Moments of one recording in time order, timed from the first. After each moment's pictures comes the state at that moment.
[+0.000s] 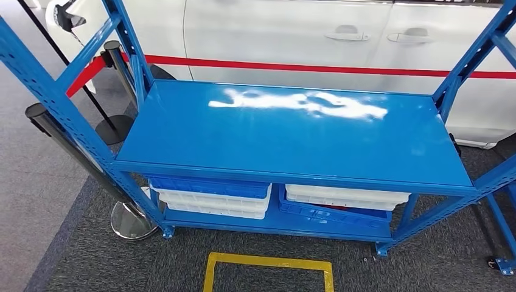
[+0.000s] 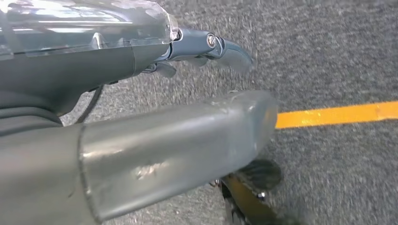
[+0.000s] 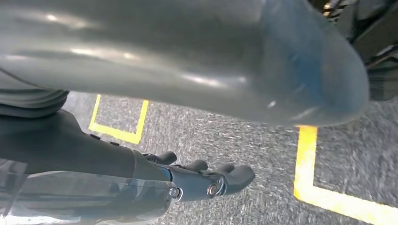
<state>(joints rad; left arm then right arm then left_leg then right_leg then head) -0.05 -0.14 1.22 -0.22 -1.25 0.11 -0.29 -0.01 0.07 -0.50 -0.18 0.52 -0.12 -0.01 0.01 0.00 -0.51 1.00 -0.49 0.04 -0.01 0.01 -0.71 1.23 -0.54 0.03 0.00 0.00</state>
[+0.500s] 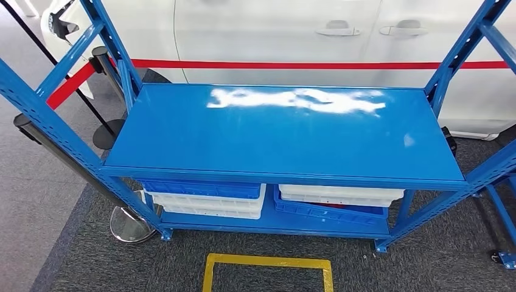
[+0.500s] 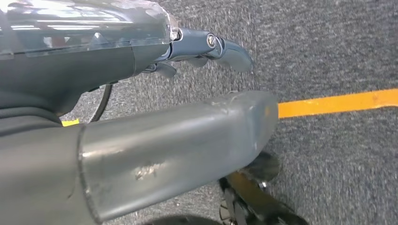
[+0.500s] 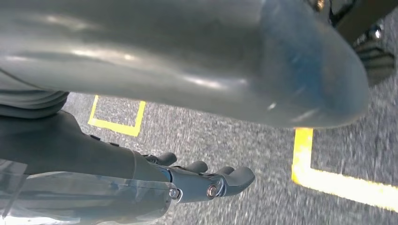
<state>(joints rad) -0.05 -0.14 1.22 -0.22 -1.25 0.12 -0.29 -0.01 0.07 -0.51 -0.18 0.54 -0.12 -0.02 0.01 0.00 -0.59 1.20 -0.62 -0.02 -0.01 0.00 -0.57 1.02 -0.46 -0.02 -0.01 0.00</state>
